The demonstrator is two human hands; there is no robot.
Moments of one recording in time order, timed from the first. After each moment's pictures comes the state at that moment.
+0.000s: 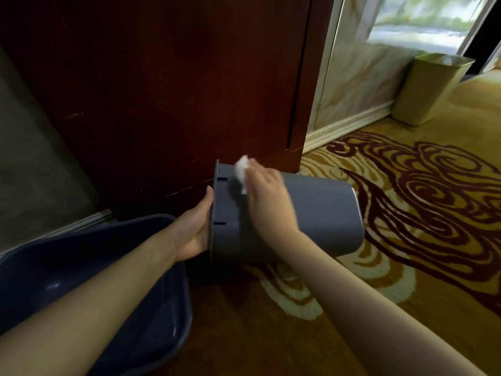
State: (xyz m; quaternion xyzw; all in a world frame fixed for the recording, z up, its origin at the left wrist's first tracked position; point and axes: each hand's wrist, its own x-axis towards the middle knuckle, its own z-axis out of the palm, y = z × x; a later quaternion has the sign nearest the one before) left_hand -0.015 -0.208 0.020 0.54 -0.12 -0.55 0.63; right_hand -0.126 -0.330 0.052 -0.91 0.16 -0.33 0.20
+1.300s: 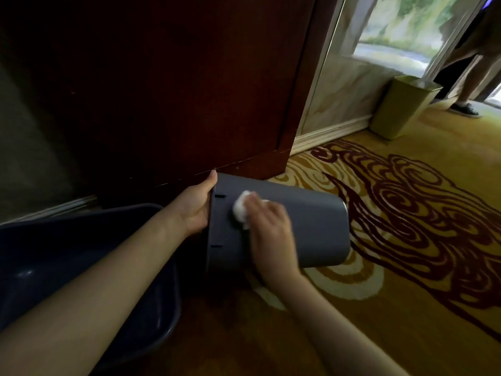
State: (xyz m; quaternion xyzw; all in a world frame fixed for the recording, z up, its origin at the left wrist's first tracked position) left_hand -0.023 -0.227 0.043 0.51 -0.11 -0.49 0.70; right_hand -0.177 -0.301 0.006 -0.92 0.20 -0.32 0.12
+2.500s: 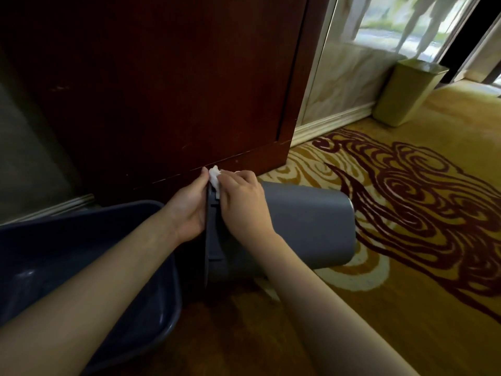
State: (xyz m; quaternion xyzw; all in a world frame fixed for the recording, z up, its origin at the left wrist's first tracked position) left_hand -0.027 -0.214 0.035 0.53 -0.12 -0.49 0.68; right_hand -0.117 -0.295 0.037 -0.93 0.15 -0.30 0.16
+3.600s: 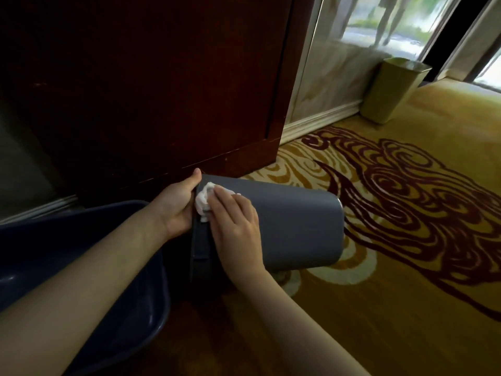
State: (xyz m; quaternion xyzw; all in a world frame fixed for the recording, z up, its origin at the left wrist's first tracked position) left_hand -0.025 -0.223 0.034 0.57 -0.09 -0.49 0.66; right_hand -0.152 -0.277 -0.010 -0.91 0.16 -0.36 0.11
